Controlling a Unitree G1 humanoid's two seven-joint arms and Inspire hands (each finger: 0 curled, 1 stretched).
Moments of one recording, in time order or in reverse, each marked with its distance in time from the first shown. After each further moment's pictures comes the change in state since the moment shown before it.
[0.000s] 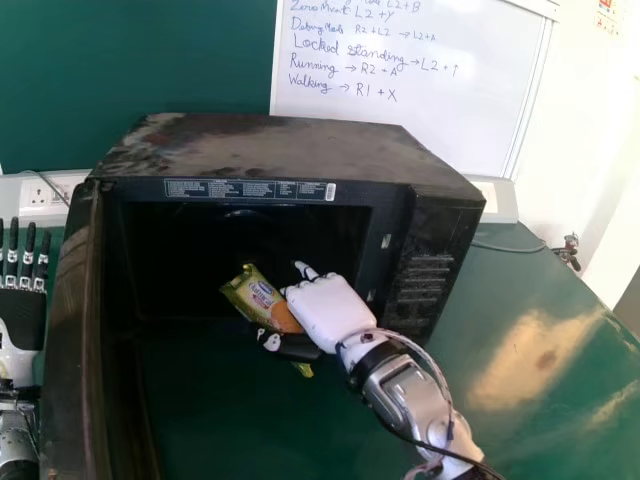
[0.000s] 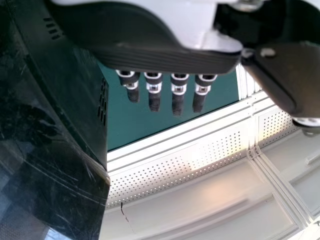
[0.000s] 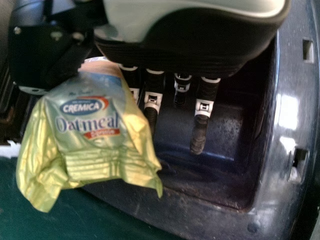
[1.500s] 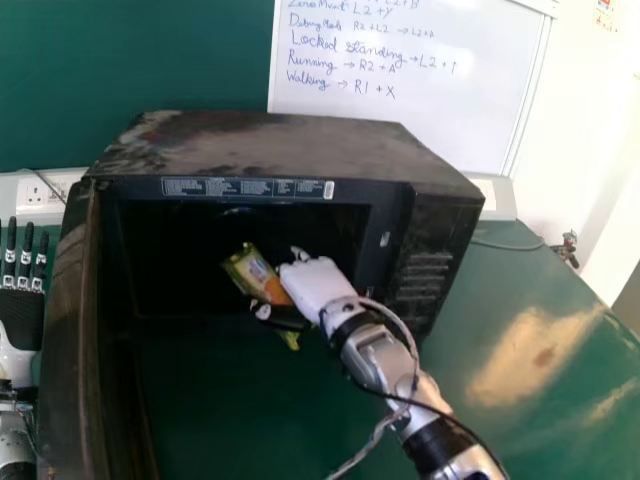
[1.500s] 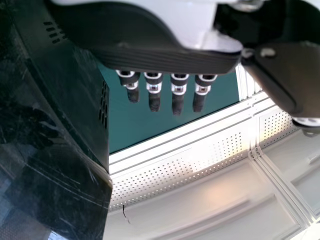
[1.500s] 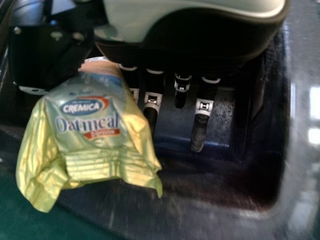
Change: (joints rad) left arm 0.010 -0.006 0.000 -0.028 -0.001 0.012 -0.009; right arm -0.267 0.128 0.077 0.483 0.098 0.013 -0.183
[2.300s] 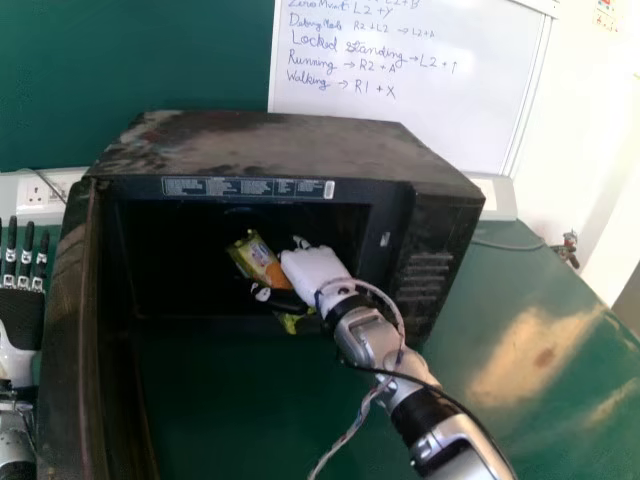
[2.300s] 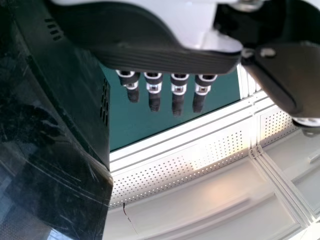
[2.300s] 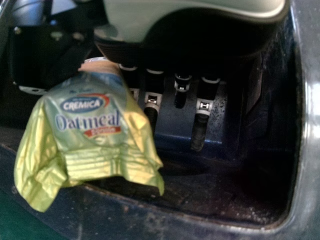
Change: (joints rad) left arm 0.000 0.003 0.000 0.004 -0.001 0.011 -0.004; right arm -0.160 0.060 0.051 0.312 0.061 -0.023 -0.119
